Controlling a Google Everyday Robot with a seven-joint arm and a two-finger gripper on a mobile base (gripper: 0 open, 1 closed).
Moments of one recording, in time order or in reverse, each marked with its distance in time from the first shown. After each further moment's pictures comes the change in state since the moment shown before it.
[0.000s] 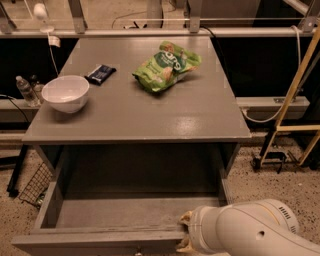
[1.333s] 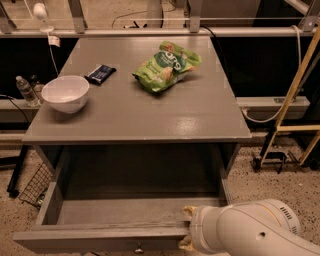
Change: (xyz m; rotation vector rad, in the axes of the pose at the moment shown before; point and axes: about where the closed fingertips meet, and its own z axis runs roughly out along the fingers) arm -0.001 0.000 -0.002 0.006 0.004 -0.007
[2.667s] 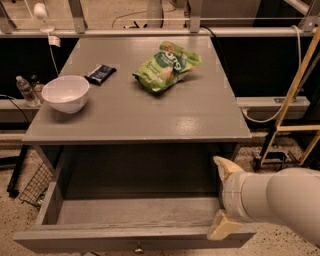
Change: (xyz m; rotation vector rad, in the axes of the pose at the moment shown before) arm 0.024 -0.079 -0.097 0.166 0.016 0.007
